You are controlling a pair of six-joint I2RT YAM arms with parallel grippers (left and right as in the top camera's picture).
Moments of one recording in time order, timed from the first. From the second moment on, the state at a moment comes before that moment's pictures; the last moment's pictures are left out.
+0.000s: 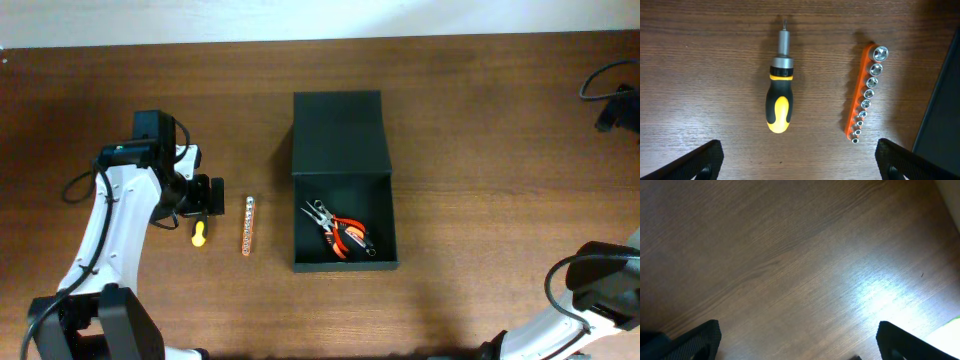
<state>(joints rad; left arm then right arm) 0.08 1.61 1.24 -1.10 0.05 0.02 -0.50 1.94 2.32 -1.69 0.09 0.10</state>
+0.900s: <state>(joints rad) 0.08 1.83 1.24 -1.10 0.06 0.03 -0.50 1.94 2.32 -1.69 0.09 0.10</state>
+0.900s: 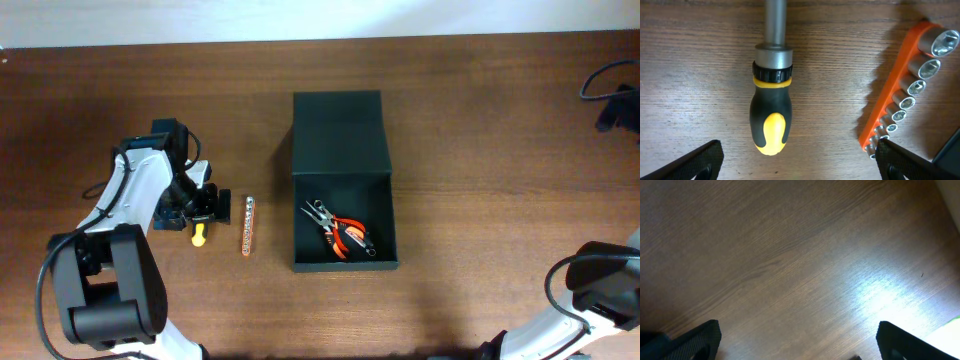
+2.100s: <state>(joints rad) 0.08 1.91 1.24 -1.03 -0.01 0.10 -0.50 1.94 2.32 -1.69 0.09 0.10</state>
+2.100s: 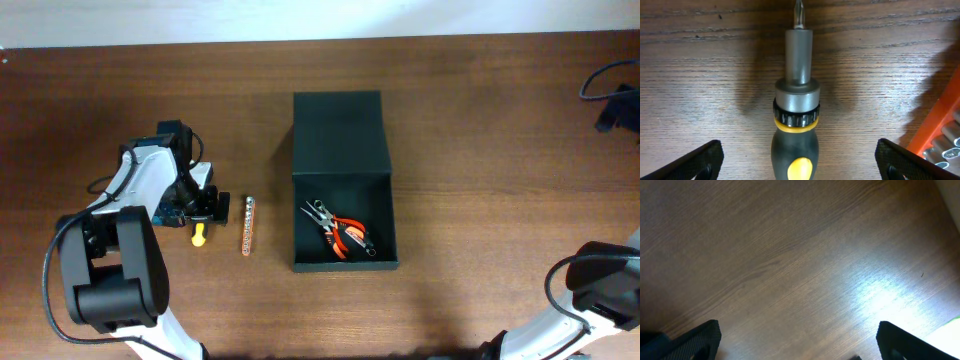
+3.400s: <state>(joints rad) 0.15 1.91 1.24 -0.98 0.00 0.09 -0.50 1.94 2.32 -1.69 0.09 0.10</state>
